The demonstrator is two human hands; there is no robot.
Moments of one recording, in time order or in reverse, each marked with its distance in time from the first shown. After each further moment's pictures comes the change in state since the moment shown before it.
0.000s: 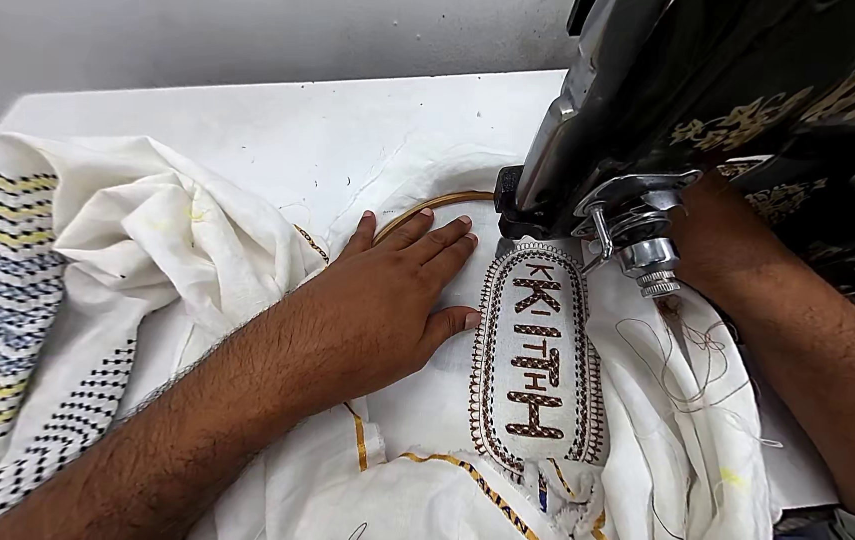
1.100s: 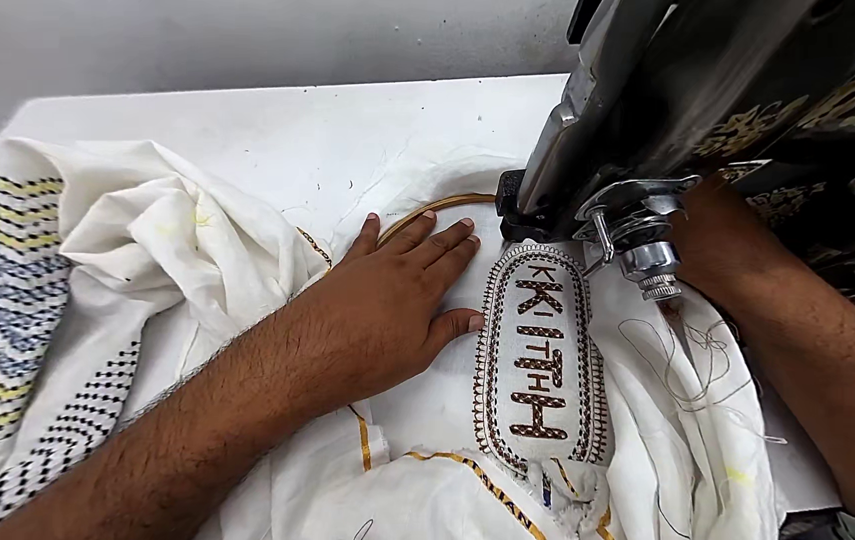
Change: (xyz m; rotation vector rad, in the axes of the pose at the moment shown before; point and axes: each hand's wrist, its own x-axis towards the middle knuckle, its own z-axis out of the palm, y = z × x) left_hand 0.000 0.001 0.001 0.001 0.000 -0.015; right_hand 0.001 0.003 0.001 0.005 0.034 -0.037
